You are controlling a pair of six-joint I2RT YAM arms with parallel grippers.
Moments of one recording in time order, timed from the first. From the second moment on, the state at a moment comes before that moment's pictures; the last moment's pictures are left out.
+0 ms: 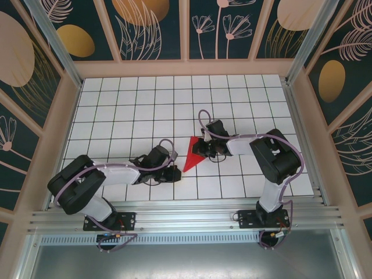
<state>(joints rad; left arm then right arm) -0.80 1.50 0.51 0.07 0.39 -0.79 0.57 1.81 0.83 0.04 -0.48 0.75</state>
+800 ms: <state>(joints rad) -0.80 1.71 0.67 0.20 0.33 -0.86 0.57 1.81 0.85 0.01 -0.48 0.75</state>
